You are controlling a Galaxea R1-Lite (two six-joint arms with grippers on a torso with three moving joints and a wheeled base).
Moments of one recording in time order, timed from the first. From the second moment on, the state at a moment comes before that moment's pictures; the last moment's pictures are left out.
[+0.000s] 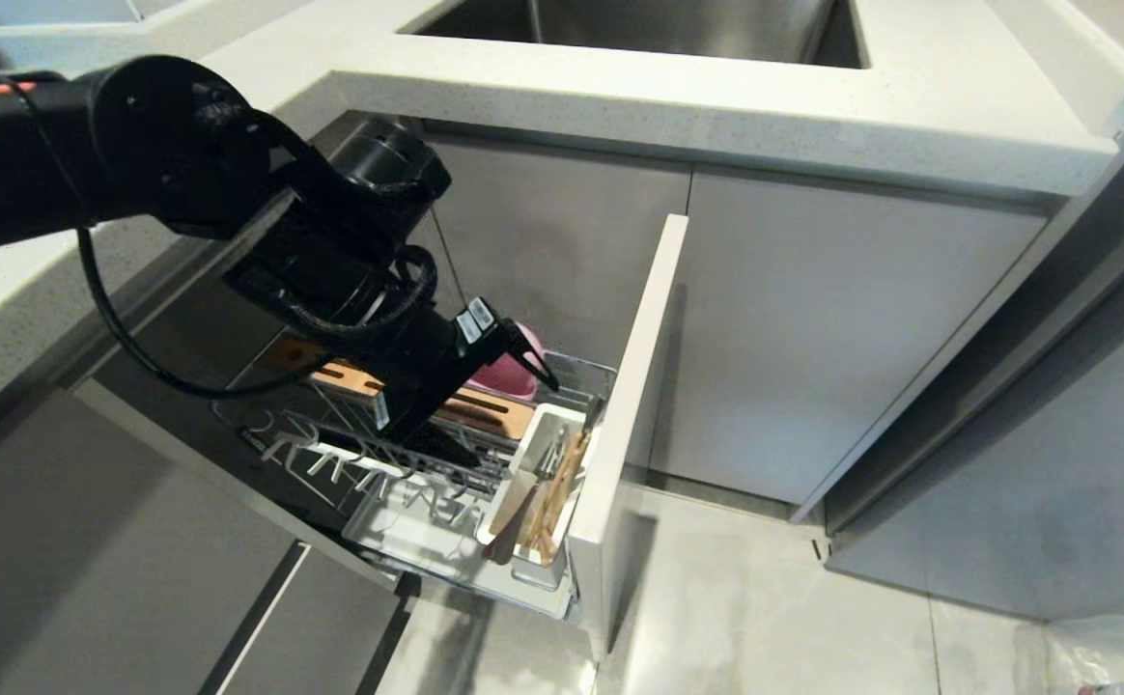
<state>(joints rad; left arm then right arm) -0.51 1.89 -1.95 1.03 -0.28 -0.99 0.00 0.00 0.00 0.00 -0.02 0.05</state>
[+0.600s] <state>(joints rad) -0.53 1.68 -1.95 0.98 -0.09 -0.97 0.00 0.00 0.00 0.00 -0.02 0.04</state>
